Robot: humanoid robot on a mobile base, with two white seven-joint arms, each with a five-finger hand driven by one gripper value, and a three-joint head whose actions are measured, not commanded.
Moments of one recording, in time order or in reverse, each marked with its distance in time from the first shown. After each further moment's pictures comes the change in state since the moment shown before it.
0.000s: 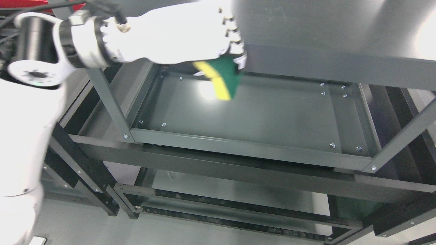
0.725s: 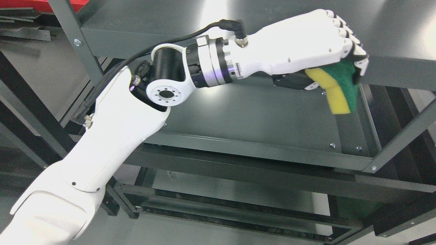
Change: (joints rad) left arm -0.062 -0.227 -0.331 0.111 -0.068 0.238 0.393; right arm 0.000 0.000 0.000 0.000 0.000 -0.003 0.000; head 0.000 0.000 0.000
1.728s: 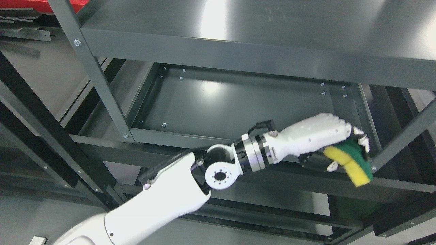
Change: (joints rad) left arm 0.393 -0.078 -0.241 0.046 0.195 0.226 0.185; right arm 0.000 0.000 0.000 0.000 0.000 -0.001 0.000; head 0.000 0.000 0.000
